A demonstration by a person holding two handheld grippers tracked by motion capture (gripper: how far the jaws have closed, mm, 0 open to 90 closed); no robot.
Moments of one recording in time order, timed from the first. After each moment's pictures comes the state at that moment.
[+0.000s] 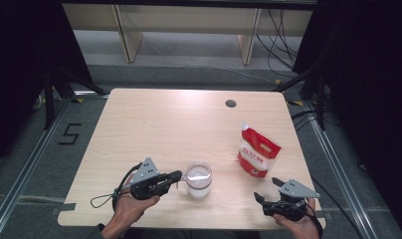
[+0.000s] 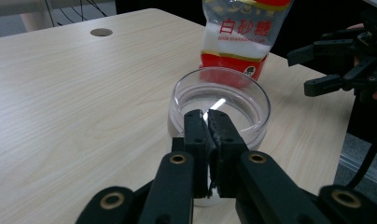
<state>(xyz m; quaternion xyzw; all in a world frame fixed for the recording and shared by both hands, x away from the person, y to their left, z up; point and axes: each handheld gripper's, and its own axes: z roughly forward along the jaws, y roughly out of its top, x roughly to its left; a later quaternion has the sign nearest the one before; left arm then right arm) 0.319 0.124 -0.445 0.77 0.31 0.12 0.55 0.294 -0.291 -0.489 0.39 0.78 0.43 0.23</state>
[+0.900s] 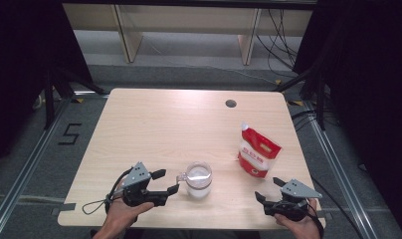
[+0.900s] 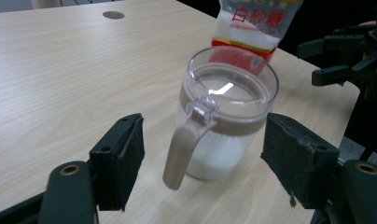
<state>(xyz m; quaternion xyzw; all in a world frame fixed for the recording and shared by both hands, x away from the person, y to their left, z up) 0.306 0.146 -0.454 0.76 0.35 0.11 0.54 0.289 -0.291 -0.486 0.42 0.77 0.43 0.21</state>
